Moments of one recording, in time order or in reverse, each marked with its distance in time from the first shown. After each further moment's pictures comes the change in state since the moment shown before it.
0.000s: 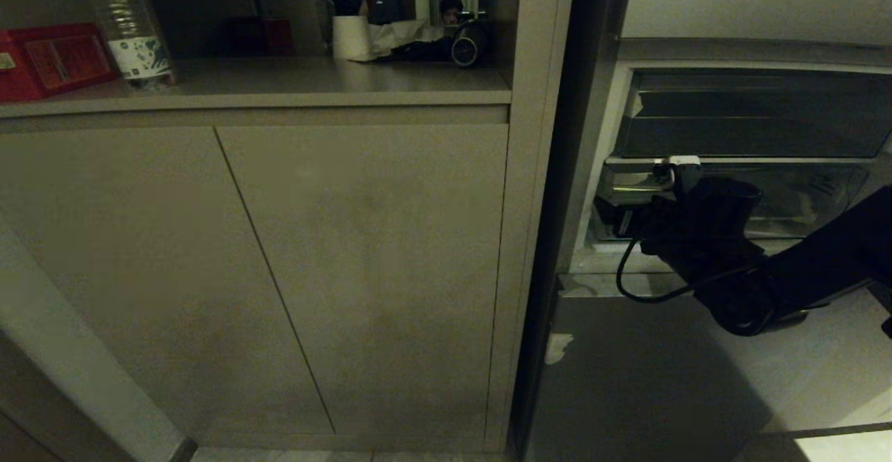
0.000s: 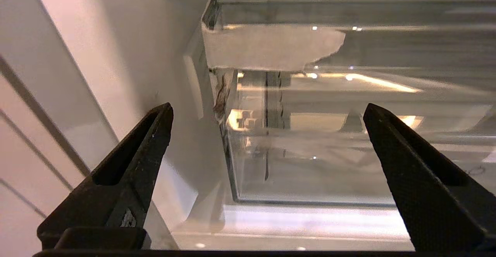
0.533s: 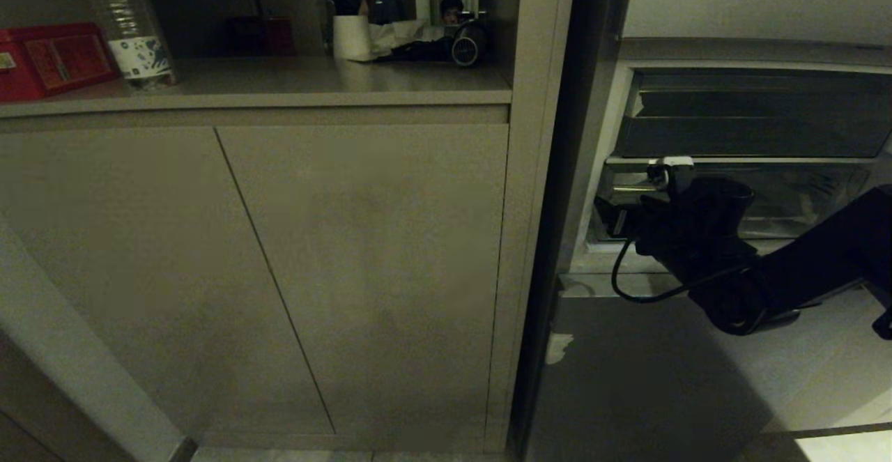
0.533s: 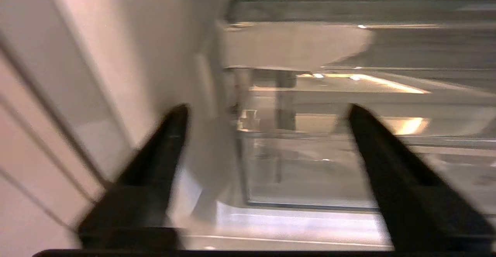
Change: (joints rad) left arm 0.000 0.000 0.000 0.000 0.000 0.000; right arm 0.002 0.012 -0.012 0.000 0.004 0.003
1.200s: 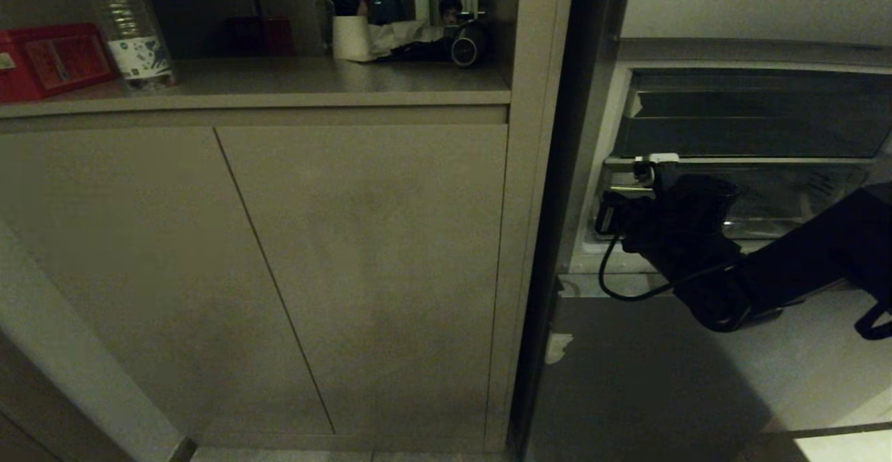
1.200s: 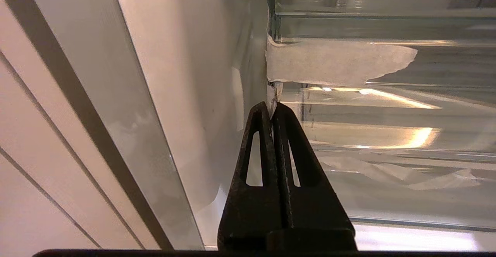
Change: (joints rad) left arm 0.000 0.000 0.000 0.000 0.000 0.000; right arm 0.066 0.020 -0.048 0.004 -0.002 -0.004
